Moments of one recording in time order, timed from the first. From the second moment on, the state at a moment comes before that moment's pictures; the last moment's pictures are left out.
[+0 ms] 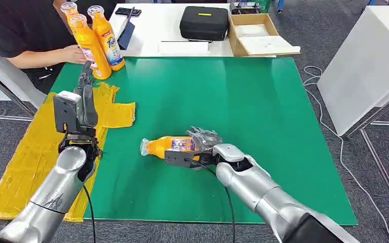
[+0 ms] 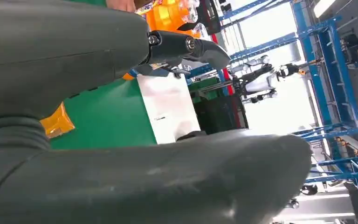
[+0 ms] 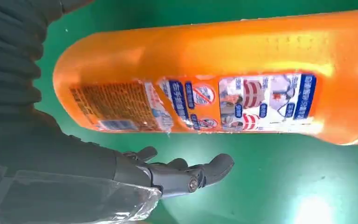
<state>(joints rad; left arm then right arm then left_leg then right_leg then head) -0.49 0.19 -0.31 -1.27 0.11 0.38 -0.35 -0.76 0.10 0.97 -0.62 0.74 0.22 0.15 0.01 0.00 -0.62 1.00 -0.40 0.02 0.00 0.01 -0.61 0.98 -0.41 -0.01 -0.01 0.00</state>
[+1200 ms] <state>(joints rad) -0.47 0.17 -0.26 -1.27 0.11 0.39 -0.35 -0.83 0.10 1.07 -0.41 0.81 0.28 0.22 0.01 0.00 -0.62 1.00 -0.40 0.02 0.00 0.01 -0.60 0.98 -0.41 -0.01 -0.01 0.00</state>
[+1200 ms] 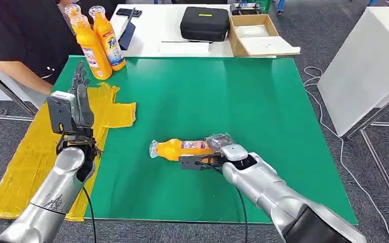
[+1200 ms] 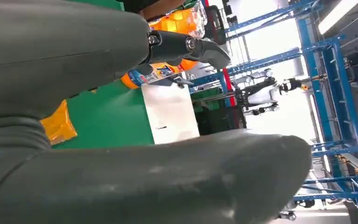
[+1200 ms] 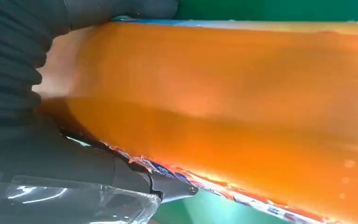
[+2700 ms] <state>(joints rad) -0.33 0.15 -0.29 -1.40 0.67 0.03 -0.25 -0.64 -0.10 0.60 -1.38 0.71 0.15 0.34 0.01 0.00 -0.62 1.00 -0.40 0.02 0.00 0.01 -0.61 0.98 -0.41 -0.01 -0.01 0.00</state>
